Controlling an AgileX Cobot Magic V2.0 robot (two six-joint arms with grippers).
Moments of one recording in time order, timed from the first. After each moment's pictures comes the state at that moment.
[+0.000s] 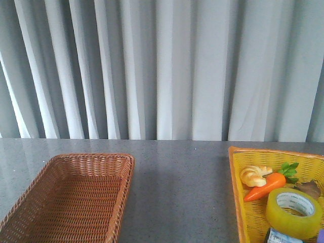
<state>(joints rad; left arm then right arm) 0.01 0.66 -0.91 0.00 0.13 -0.11 0.00 0.75 -0.98 -0.57 0.29 0.53</state>
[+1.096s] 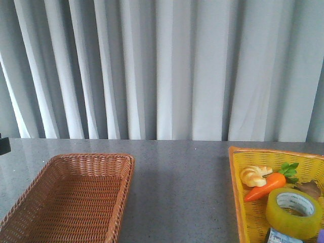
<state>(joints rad) -0.02 1.12 -1.02 -0.07 0.33 -0.14 0.05 1.07 -1.05 -0.50 0.56 0.51</state>
